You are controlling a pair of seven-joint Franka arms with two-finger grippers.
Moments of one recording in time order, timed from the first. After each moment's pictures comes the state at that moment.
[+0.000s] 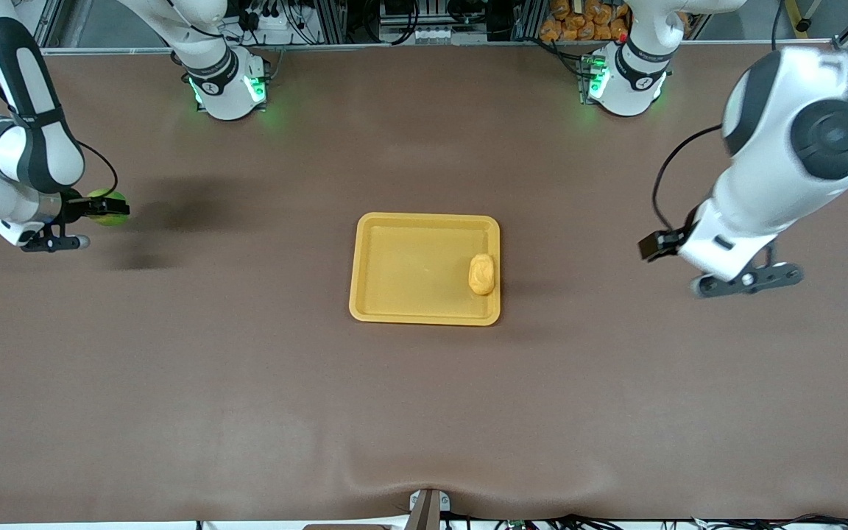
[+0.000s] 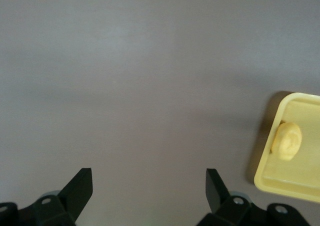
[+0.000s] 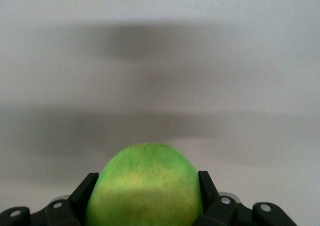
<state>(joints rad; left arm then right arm) -0.11 0.18 -0.14 -1.55 0.13 1.65 -0.37 -0.29 0.17 -0.08 -2.27 -0.07 2.09 -0.35</state>
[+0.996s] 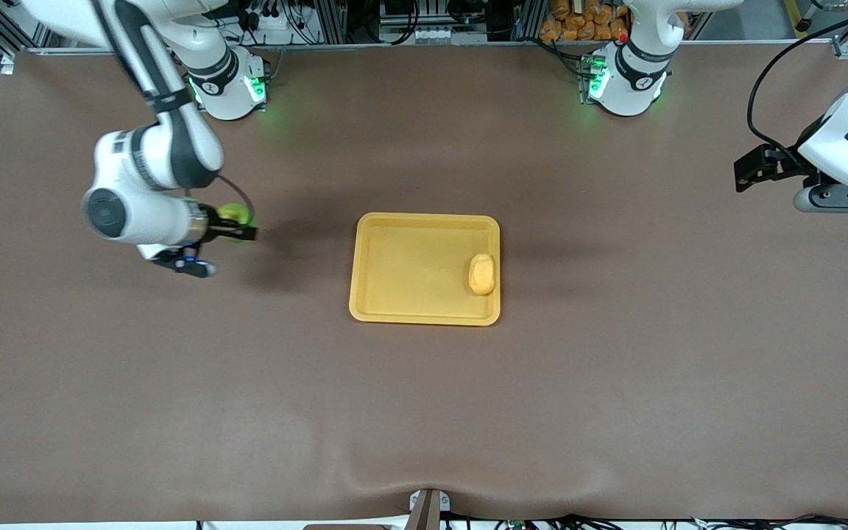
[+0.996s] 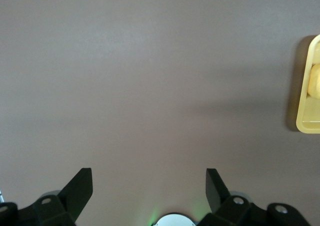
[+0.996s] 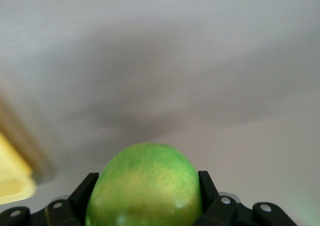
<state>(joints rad) -0.04 -0.05 -0.05 -1.68 0.10 1.57 -0.02 0.33 0.18 -0.07 -2.19 0.26 2.04 0.44</state>
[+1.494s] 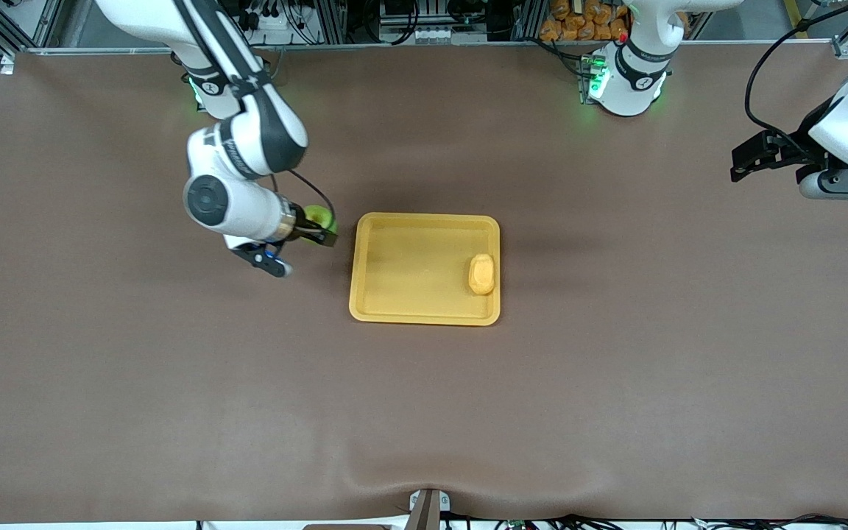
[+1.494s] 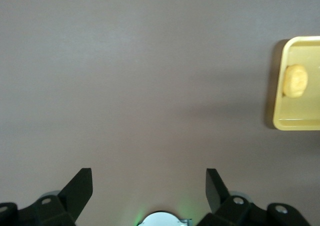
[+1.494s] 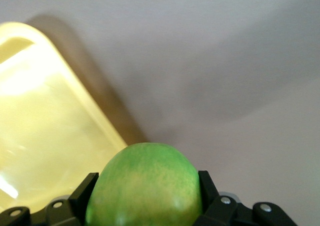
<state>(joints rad) -0.04 -0.08 -0.06 -1.68 0.06 1.56 -0.02 0.55 0.32 -0.07 -2.01 0.39 2.14 0.77</state>
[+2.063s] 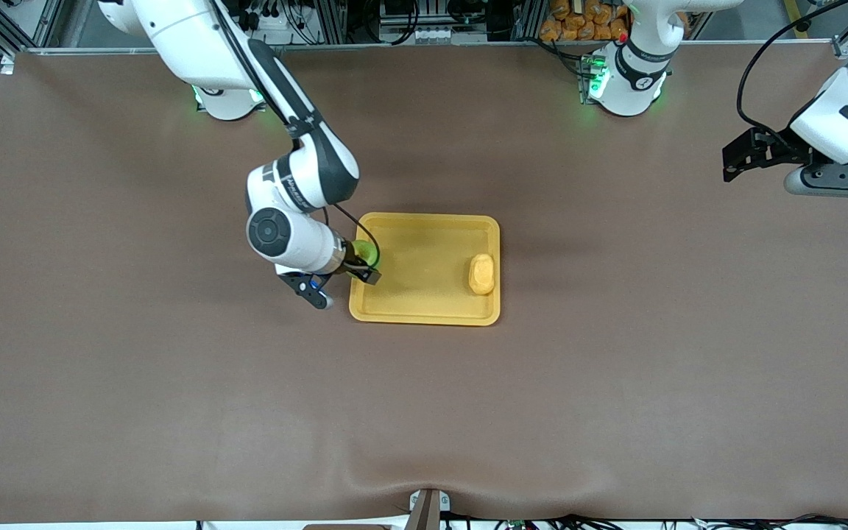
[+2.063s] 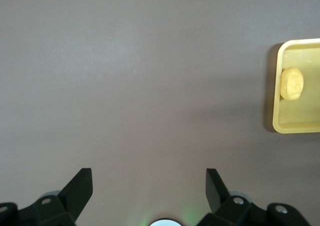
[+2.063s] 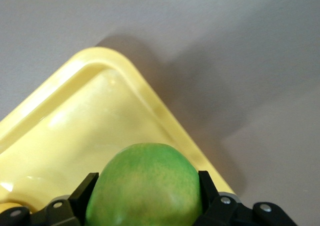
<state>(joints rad) -0.04 -0.08 -0.09 -1.66 0.06 1.59 -0.02 0.63 0.55 -0.08 -1.78 0.44 2.24 0.94</state>
